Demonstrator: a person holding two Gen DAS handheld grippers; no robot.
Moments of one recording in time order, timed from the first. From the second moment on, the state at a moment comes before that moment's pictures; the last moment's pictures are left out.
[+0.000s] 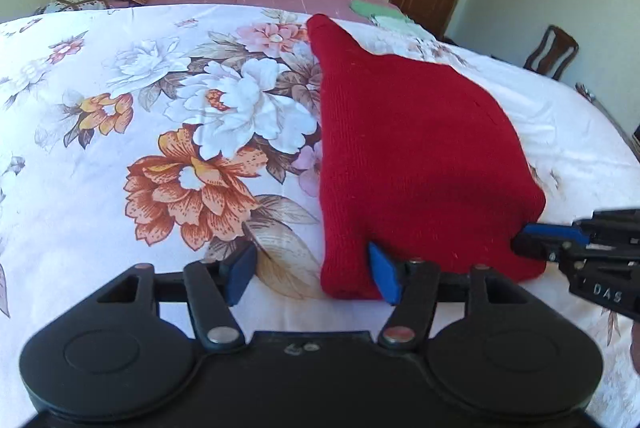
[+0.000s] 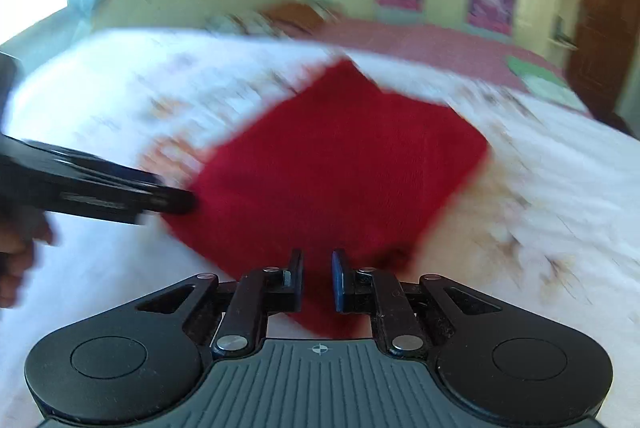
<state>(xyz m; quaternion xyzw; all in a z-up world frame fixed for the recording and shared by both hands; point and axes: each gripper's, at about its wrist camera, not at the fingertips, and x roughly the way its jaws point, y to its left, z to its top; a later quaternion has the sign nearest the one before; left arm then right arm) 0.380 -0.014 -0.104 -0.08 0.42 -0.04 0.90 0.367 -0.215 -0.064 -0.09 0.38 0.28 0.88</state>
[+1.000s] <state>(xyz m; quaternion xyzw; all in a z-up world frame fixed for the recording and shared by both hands) 0.360 -0.025 -0.088 0.00 0.44 -0.03 0.90 0.354 -0.203 -0.070 -0.06 0.41 0.17 0.89</state>
